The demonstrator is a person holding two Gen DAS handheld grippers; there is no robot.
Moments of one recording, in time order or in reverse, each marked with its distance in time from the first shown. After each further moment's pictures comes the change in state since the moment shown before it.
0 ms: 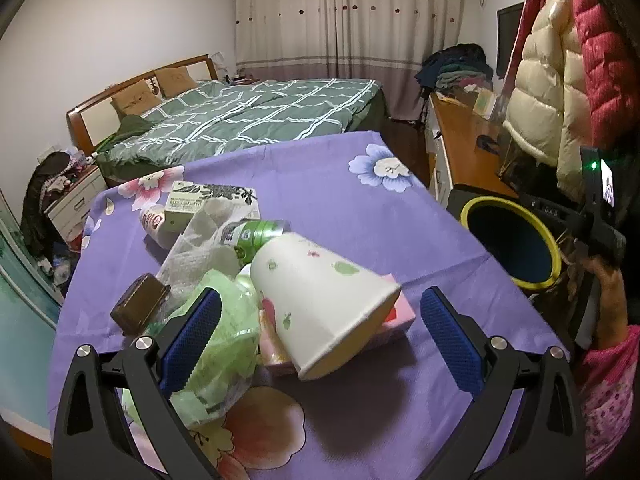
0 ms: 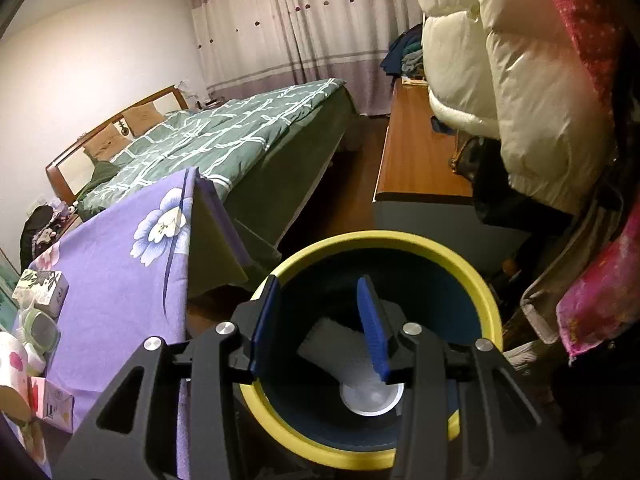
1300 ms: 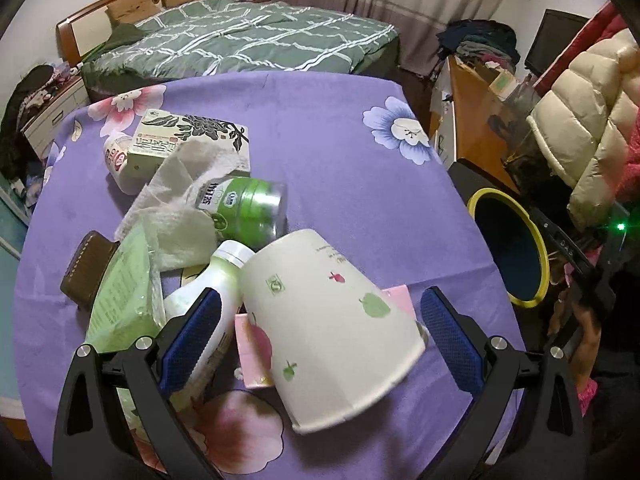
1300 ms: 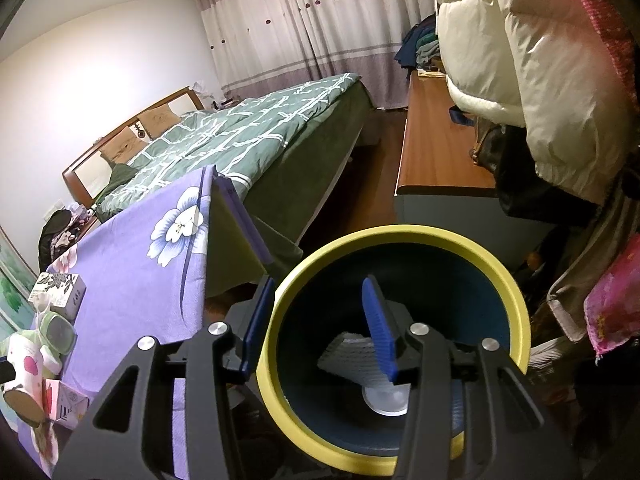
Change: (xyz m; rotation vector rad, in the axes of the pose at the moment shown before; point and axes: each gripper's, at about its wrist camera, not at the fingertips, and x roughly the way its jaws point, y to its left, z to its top) left arm 0.067 0.029 0.037 -0.183 0.294 -0.109; right arm 0.004 0.004 0.002 0.019 0.015 0.080
